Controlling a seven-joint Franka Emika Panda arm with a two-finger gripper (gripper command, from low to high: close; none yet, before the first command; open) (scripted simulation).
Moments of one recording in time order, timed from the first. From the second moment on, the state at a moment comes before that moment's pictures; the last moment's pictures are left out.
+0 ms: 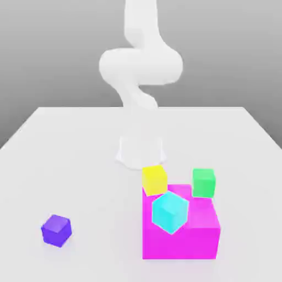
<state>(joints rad) -0.04 -0.71 0.00 -2.33 -0.03 2.35 0.81</state>
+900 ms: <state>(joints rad) -0.38 0.28 -0.10 -2.62 0.12 2.90 0.55</state>
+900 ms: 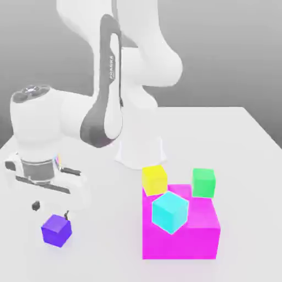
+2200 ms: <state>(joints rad) 0.02 -0.65 0.10 -2.94 0.08 2.30 0.68</state>
